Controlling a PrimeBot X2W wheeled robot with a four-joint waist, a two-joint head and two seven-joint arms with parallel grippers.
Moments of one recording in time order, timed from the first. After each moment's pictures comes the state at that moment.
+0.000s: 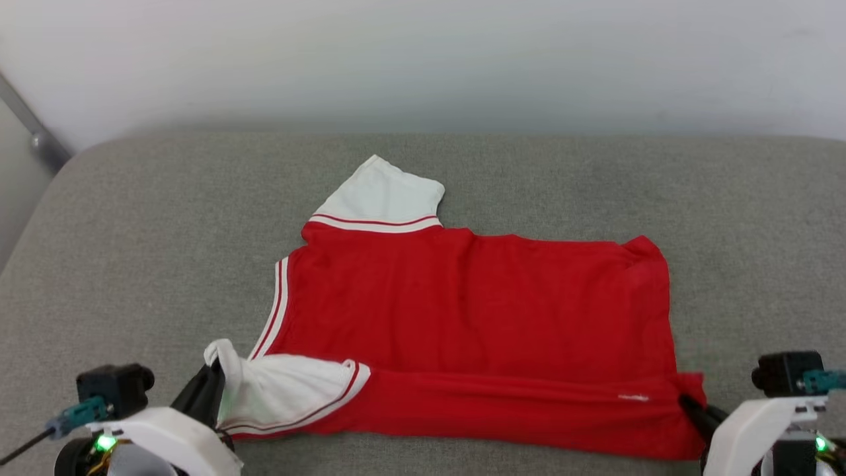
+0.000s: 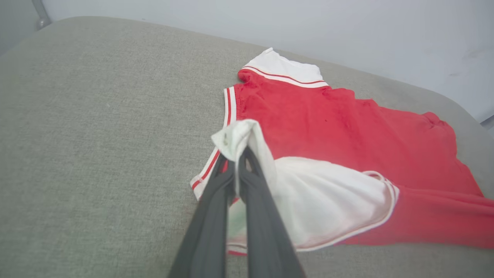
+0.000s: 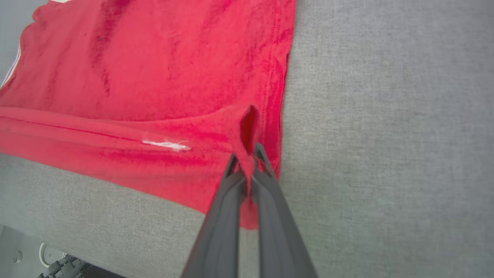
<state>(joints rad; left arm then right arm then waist) 0.07 0.53 -0.28 -0.09 -0.78 0.17 0.06 0.10 -0.16 -0.07 -0.05 0.37 0.13 0.61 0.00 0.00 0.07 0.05</state>
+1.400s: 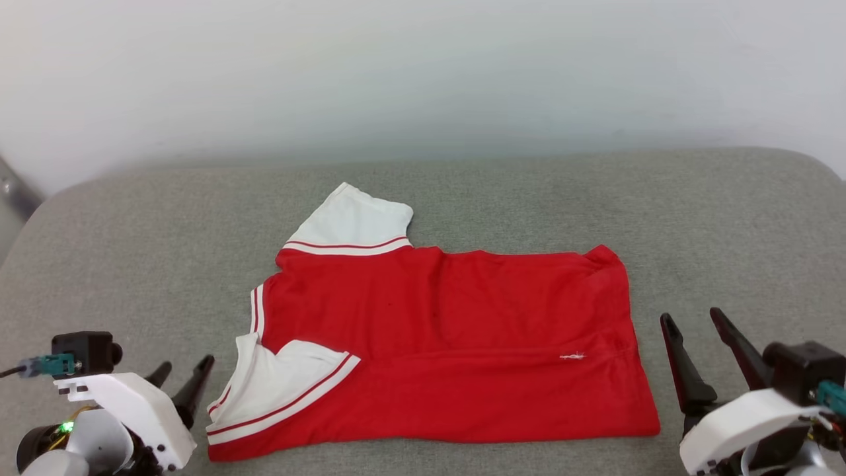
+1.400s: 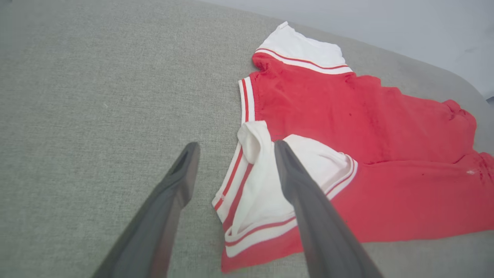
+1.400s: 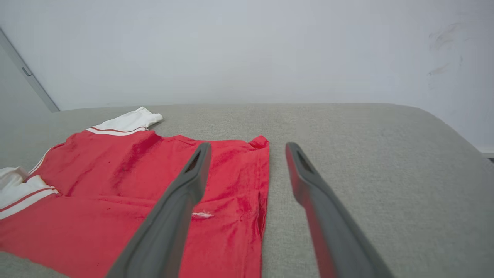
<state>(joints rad) -0.11 0.59 -0.28 0.20 -0.92 0.04 0.22 -0.01 -0.17 0.02 0.06 0.24 0.13 0.01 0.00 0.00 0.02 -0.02</state>
